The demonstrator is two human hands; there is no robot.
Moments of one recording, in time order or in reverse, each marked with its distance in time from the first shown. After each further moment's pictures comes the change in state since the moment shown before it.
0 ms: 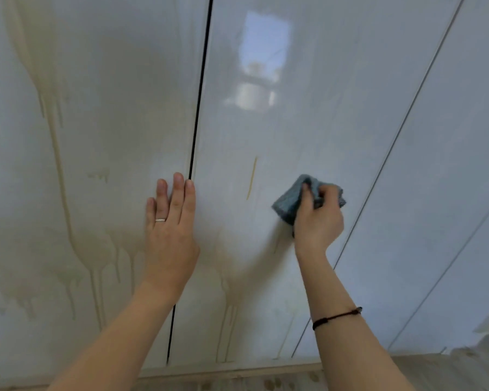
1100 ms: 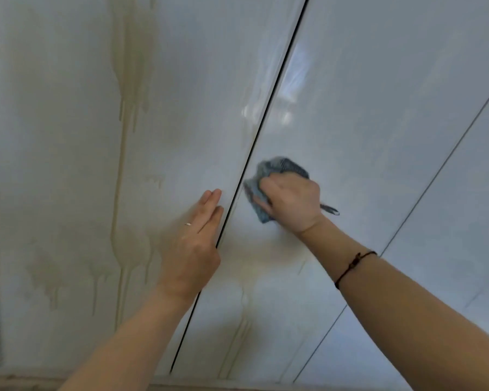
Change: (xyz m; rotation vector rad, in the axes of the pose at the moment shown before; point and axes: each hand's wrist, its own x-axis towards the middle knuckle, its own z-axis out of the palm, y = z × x) left_hand 0.002 -0.034 -0.023 -0.428 0.163 0.081; right_hand 0.015 -0.108 0.059 -0.218 -0.123 -1.471
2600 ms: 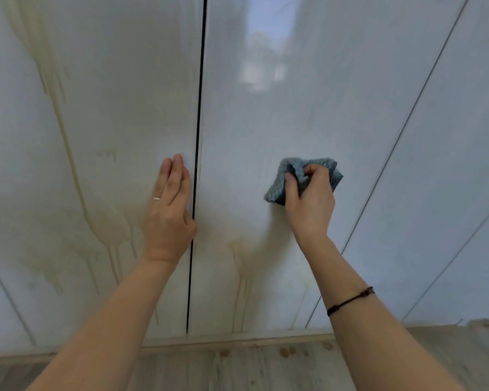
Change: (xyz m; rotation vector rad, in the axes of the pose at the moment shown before) left_hand -0.011 -0.014 0.032 0.130 0.051 0.069; right_hand -0.123 -0.028 -0.029 0.449 -0.051 1.277
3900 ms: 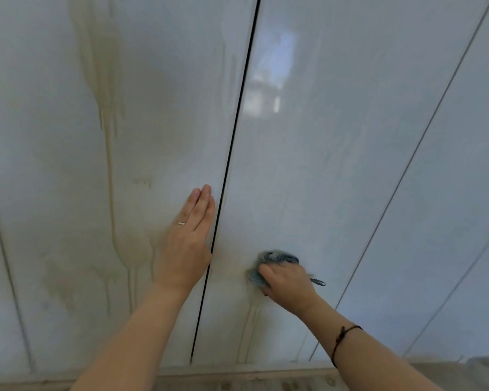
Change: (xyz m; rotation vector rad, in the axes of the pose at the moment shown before) left_hand 0.005 -0.006 -0.022 0.061 -0.119 0.094; right_hand -0.074 0.050 0.030 -0.354 -0.397 -0.934
